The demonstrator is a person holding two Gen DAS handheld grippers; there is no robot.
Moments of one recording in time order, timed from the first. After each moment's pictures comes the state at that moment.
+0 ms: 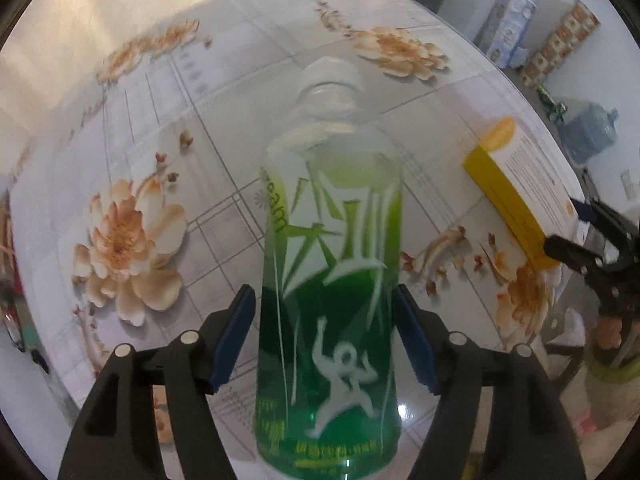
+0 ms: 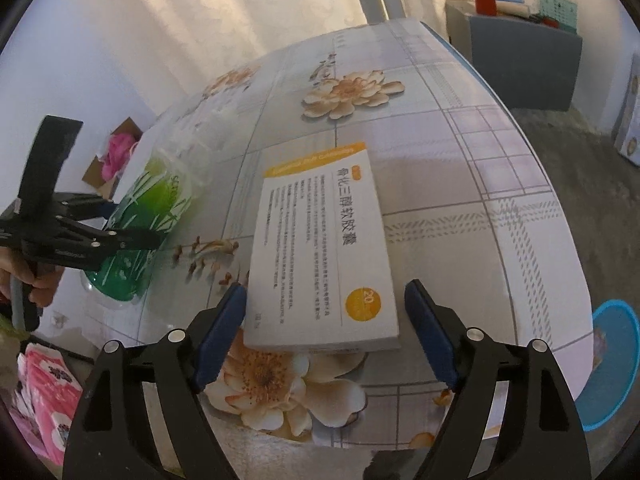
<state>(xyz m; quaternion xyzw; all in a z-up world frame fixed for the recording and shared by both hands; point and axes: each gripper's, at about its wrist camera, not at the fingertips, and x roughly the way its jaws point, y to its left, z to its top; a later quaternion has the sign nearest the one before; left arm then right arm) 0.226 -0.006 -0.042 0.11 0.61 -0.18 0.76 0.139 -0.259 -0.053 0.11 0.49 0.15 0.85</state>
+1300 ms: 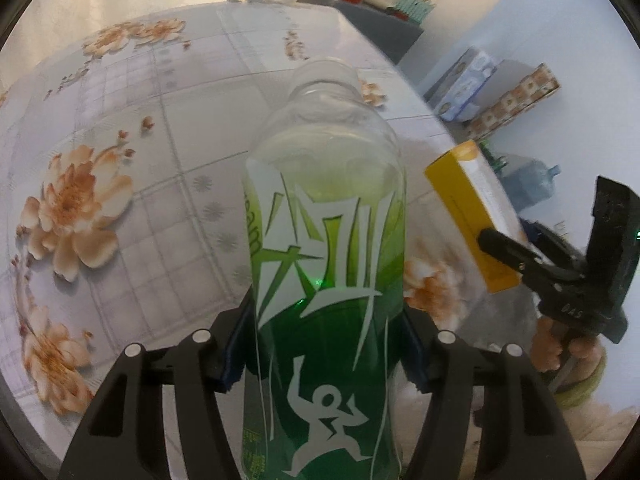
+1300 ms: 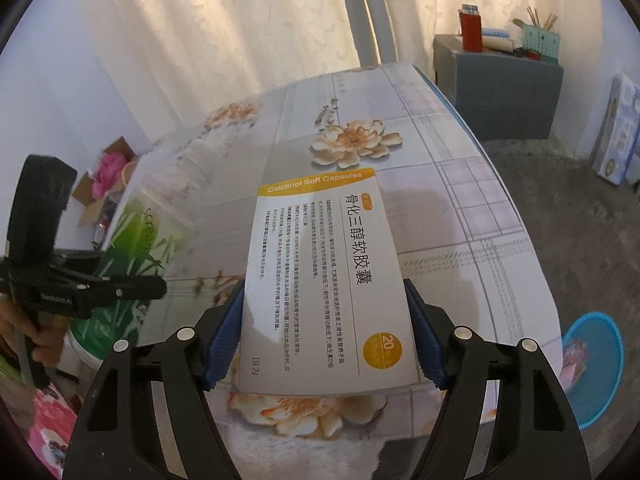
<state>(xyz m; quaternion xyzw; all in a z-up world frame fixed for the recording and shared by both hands) 0.177 0.008 -0.013 -0.04 0.57 -0.26 0.78 0.122 -0.242 -0.012 0.10 0.44 0.12 0.88</state>
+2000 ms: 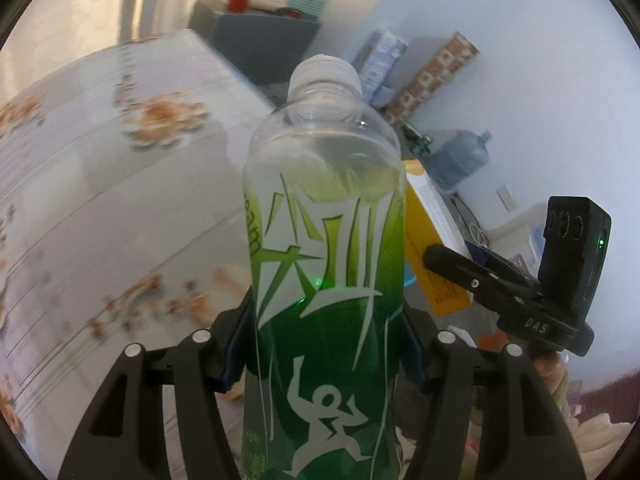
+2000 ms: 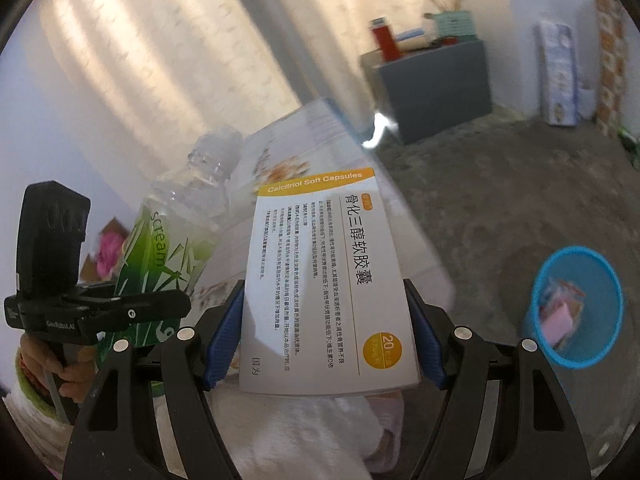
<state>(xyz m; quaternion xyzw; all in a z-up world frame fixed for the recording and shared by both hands) 0.135 -0.144 0.026 -0.01 0.53 -0.39 0.75 0.038 -0.354 0.003 0.23 0.38 0.04 0.89</state>
